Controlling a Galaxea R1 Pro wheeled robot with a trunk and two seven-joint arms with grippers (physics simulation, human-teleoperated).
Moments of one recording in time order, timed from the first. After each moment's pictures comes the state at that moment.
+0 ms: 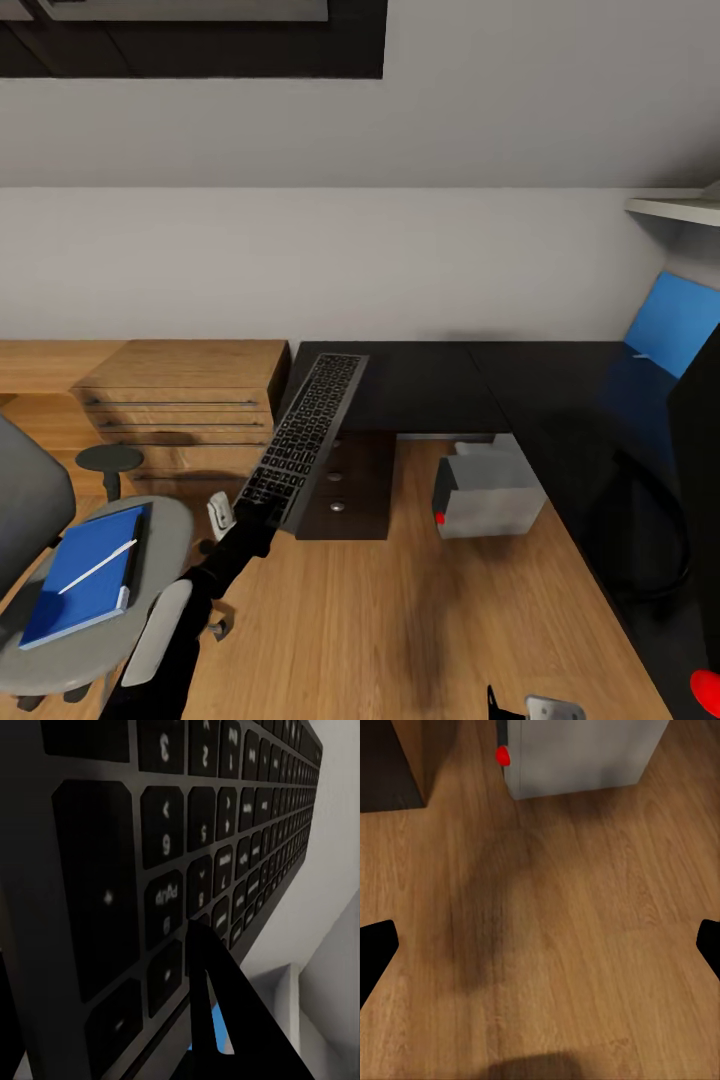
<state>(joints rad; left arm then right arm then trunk) -0.34 -0.13 0.22 -1.16 1.42 0.50 -0.04 -0.38 -0.02 -0.19 0.02 0.10 -0.70 -0.11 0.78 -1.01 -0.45</state>
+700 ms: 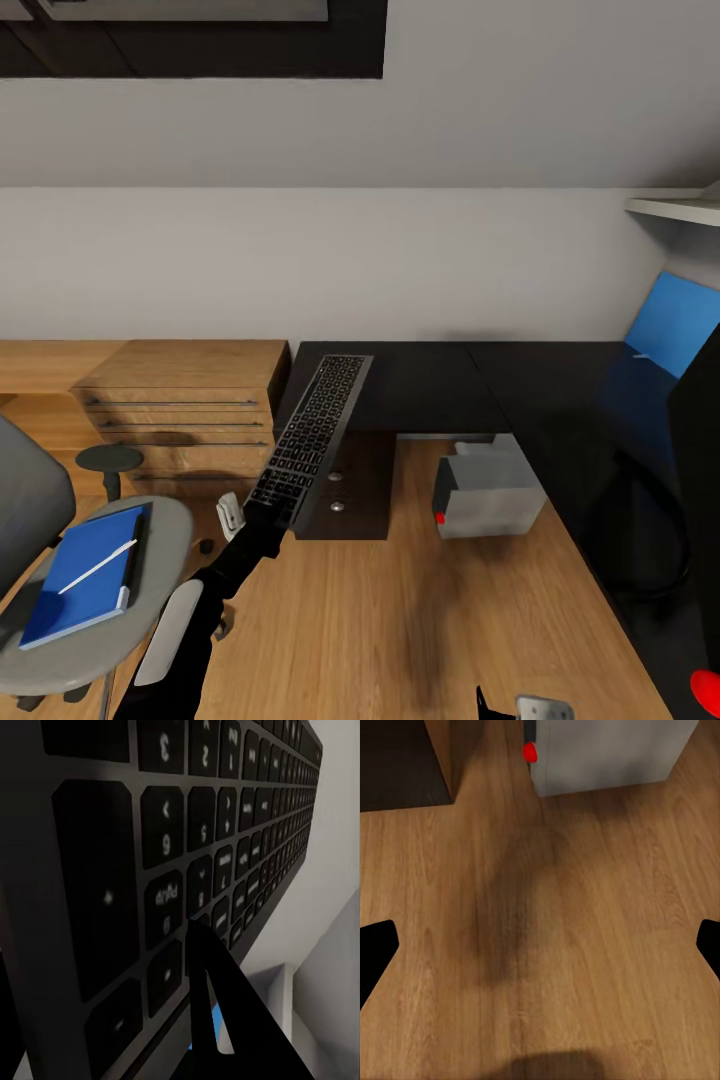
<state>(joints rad) -0.34 -0.17 0.22 -1.15 1.42 0.49 -0.03 -0.38 -0.01 -0.19 0.02 0.10 -0.69 -0.05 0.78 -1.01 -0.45</state>
